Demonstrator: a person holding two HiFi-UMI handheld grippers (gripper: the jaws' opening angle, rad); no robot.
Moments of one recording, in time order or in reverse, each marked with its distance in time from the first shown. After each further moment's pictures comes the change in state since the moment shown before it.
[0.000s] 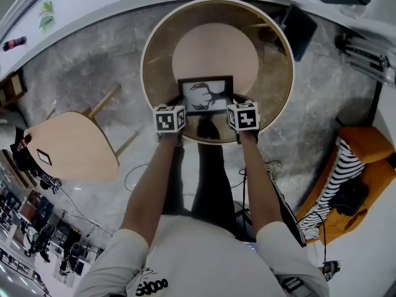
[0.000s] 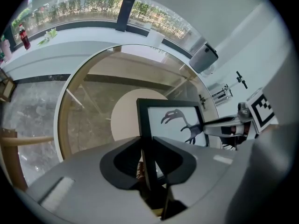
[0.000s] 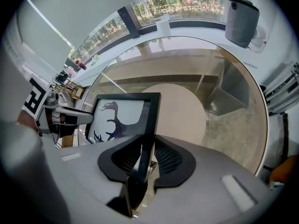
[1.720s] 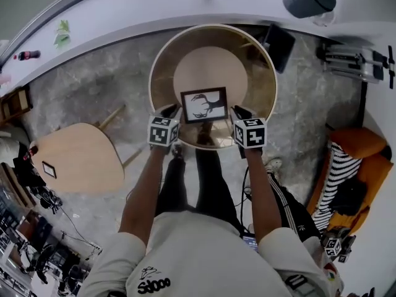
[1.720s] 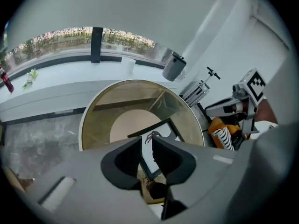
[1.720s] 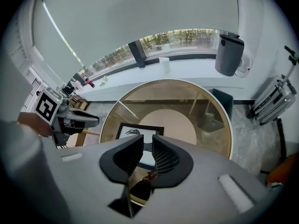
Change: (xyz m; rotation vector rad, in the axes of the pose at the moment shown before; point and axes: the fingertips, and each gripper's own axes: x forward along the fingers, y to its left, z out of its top) left arm -0.114 -0.037 0.055 0.301 -0.125 -0.096; right arm -0.149 0.036 0.042 -0.009 -0.211 -0.013
